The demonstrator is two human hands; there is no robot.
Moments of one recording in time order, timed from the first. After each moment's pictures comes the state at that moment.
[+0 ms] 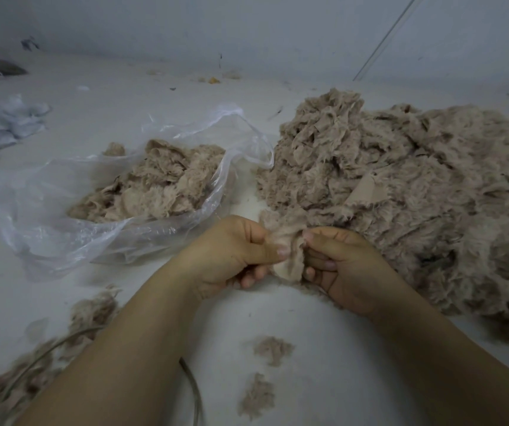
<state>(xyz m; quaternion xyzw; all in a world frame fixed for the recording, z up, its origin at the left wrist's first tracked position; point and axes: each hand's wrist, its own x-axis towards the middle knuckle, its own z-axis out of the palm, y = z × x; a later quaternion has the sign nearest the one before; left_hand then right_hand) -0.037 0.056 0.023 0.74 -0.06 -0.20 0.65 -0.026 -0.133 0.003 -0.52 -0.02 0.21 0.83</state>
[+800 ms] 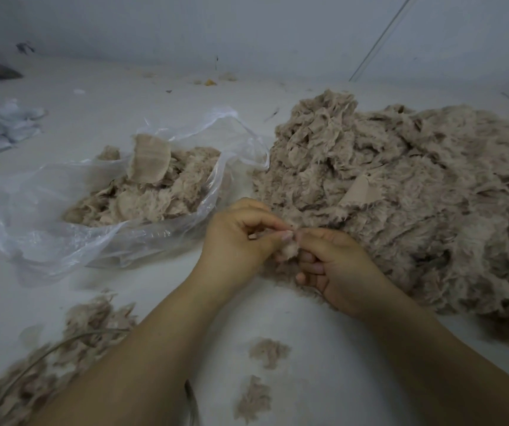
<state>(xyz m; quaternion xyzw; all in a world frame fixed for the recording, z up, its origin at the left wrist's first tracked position) -0.036 0.028 0.016 0.75 -0.11 0.14 0.64 -0.025 -0.126 0.003 -0.58 -0.01 0.20 0.79</state>
